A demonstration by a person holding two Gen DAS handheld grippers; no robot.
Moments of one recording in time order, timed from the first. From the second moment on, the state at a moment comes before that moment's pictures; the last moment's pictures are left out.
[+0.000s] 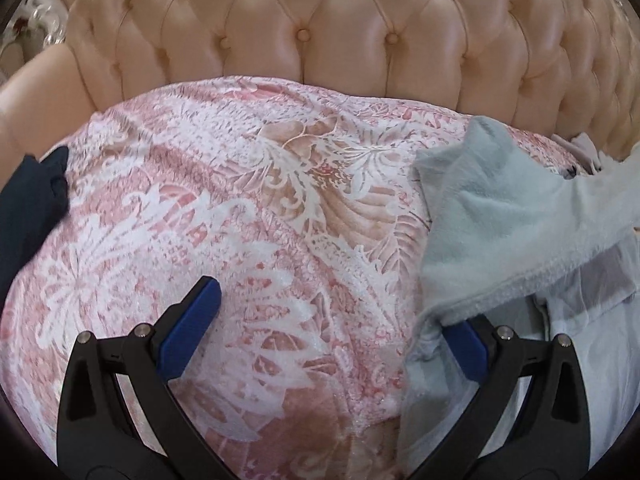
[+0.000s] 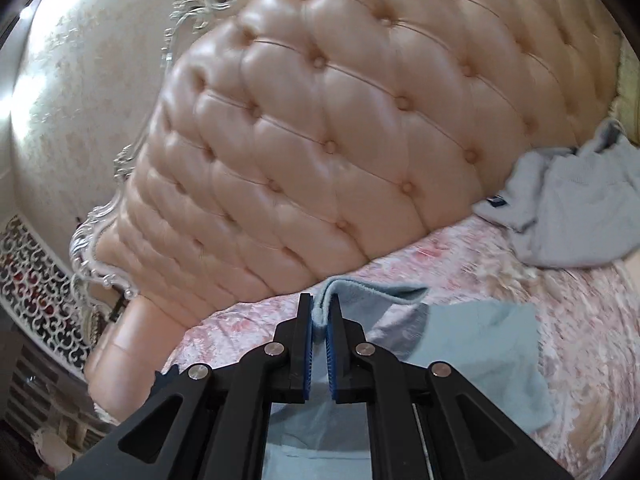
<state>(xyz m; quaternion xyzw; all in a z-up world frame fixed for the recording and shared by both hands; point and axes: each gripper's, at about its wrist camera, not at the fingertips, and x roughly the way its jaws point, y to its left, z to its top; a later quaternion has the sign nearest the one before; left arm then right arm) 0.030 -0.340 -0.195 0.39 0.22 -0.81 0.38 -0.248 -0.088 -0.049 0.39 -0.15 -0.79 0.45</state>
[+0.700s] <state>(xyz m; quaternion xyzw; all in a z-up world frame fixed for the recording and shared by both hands) 0.027 -0.342 -0.195 0.41 0.22 -0.80 0.38 -0.251 -0.053 -0.201 0.50 -0.10 -0.79 0.34</state>
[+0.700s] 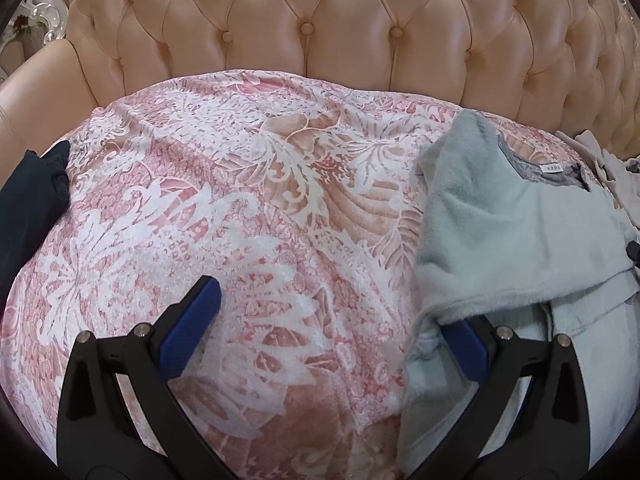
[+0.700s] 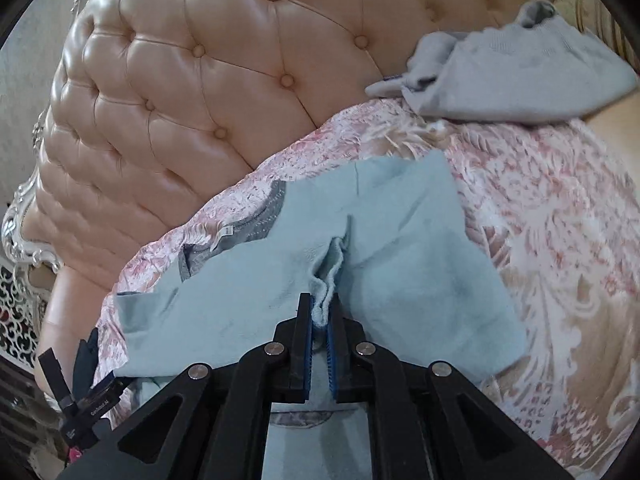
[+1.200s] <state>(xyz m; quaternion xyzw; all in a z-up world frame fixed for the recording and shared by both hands) 0.033 -0.341 -0.183 0.42 0.25 -0.80 0.34 -0.251 -0.052 -0.196 0.53 -0.08 -0.79 0.29</state>
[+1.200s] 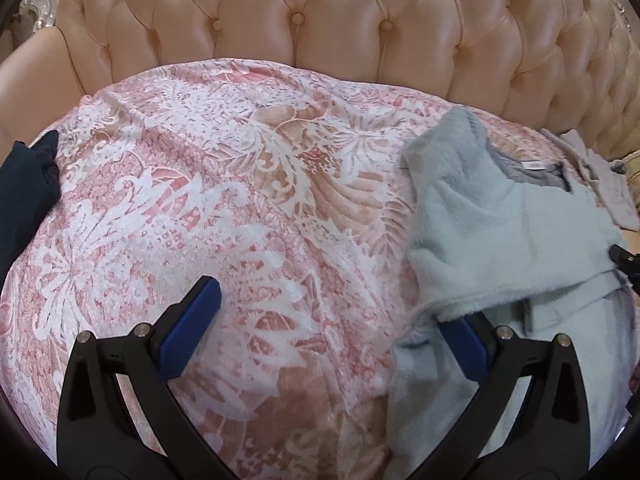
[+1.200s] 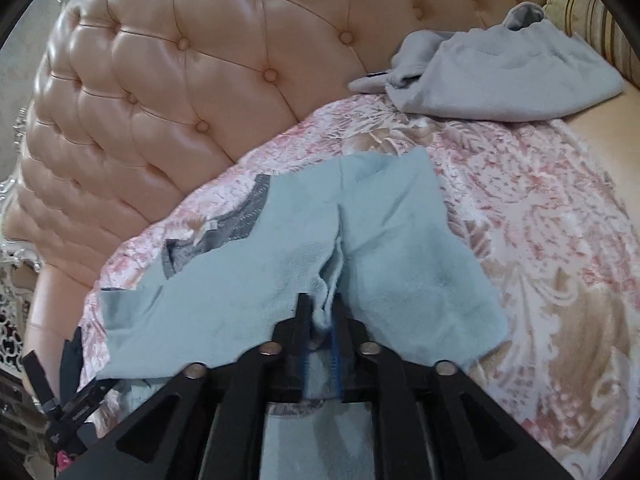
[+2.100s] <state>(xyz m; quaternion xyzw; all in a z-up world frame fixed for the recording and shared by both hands) -0.155 -0.441 -0.129 0.63 0.11 -0.76 0.10 -0.179 -0.120 -0.213 0.48 -0.07 -0.76 0.43</state>
